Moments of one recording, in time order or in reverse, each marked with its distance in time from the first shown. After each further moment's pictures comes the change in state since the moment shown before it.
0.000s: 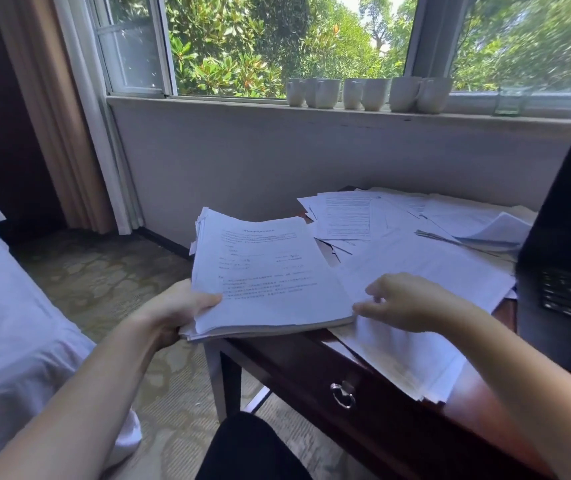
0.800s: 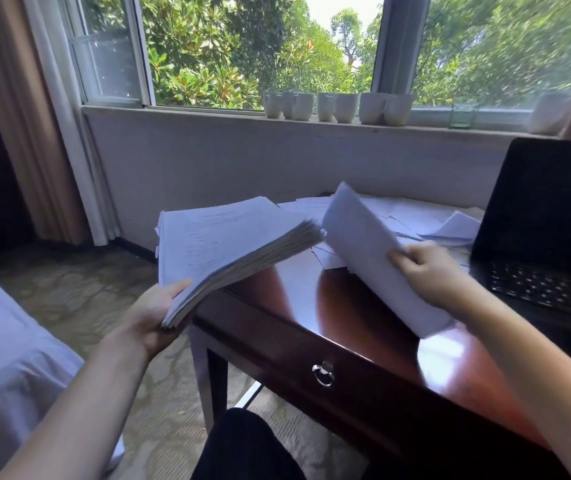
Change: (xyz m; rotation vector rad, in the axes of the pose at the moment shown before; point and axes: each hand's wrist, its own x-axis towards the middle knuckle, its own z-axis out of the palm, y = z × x) left_hand -0.032 -0.003 0.008 -0.537 -0.011 0.075; right_hand -0.049 0.024 -0.023 0.469 0.486 0.097
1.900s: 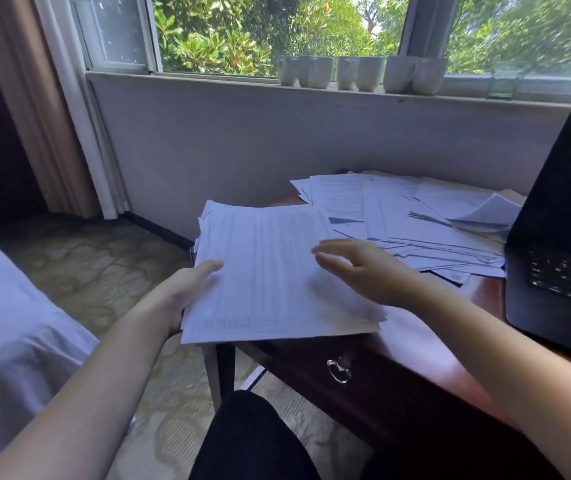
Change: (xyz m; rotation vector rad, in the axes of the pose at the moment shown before) left_hand 0.029 -0.004 0.002 0.480 0.120 -0.196; right_hand 0.025 -0.038 0.072 -0.065 -0.388 -0.333
